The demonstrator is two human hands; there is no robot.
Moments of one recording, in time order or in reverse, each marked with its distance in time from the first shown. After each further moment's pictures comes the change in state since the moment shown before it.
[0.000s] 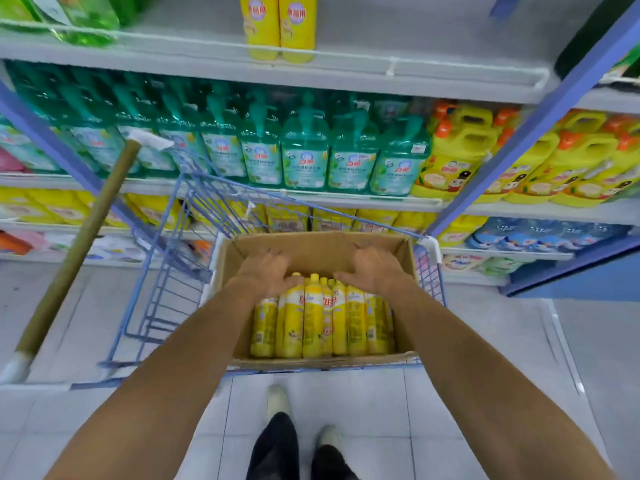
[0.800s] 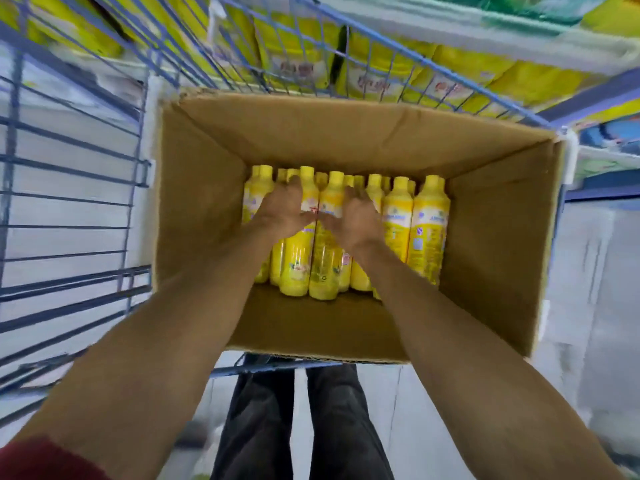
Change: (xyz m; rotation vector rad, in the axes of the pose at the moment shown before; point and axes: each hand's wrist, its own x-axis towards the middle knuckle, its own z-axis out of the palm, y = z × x) left_hand 0.162 -0.033 0.217 -0.493 -0.168 -0.263; right_hand 0.146 -0.036 0.246 0.447 -0.093 0.279
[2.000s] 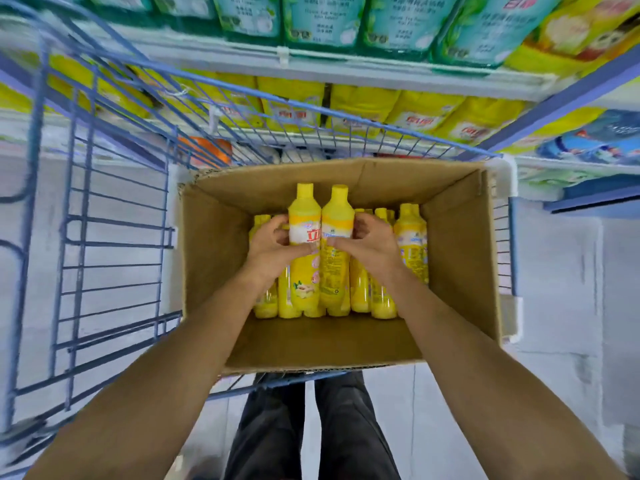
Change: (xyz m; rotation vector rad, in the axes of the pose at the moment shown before) left_hand -0.105 -0.002 -0.009 -0.958 0.129 -0.057; right_hand -0.065 0.027 -0.037 0.835 -0.001 0.007
